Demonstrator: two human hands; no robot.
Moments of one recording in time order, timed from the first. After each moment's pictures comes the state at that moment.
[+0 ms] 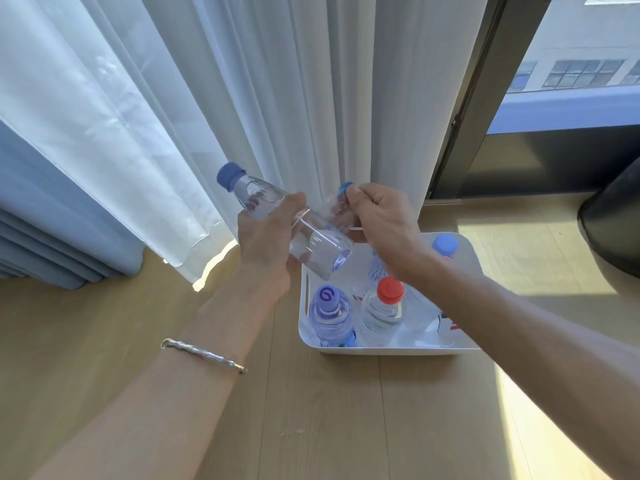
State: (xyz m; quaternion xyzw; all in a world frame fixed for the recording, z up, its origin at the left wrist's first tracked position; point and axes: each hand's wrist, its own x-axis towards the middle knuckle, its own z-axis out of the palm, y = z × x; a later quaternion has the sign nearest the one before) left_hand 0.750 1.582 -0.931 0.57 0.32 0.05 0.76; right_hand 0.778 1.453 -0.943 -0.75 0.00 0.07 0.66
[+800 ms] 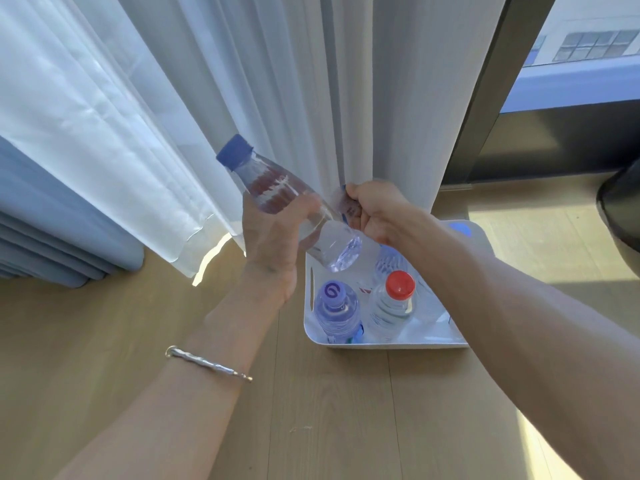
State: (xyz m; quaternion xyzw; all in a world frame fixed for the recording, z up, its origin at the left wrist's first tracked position) left_hand 0.749 1.582 -0.943 0.60 0.18 0.09 0.78; right_hand 0.832 1.471 -0.973 -0.56 0.22 0.23 0.77
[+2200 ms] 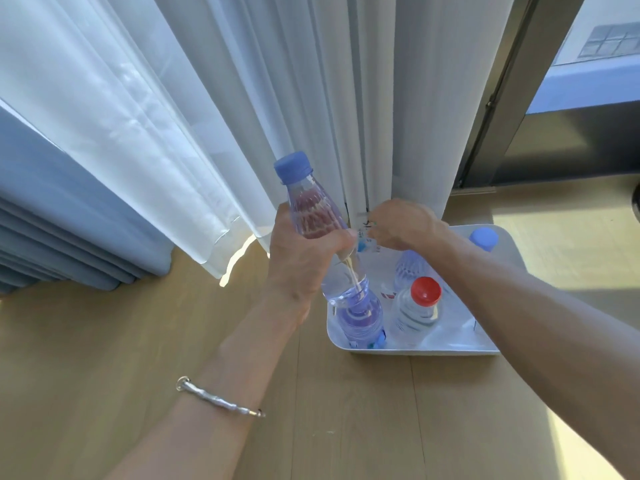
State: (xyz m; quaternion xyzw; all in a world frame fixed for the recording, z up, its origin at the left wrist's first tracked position) left_hand 0.727 1.587 -0.936 0.73 0.16 0.03 0.67; right_hand 0.850 1.459 -1.011 -0.96 -0.19 0.17 0.05
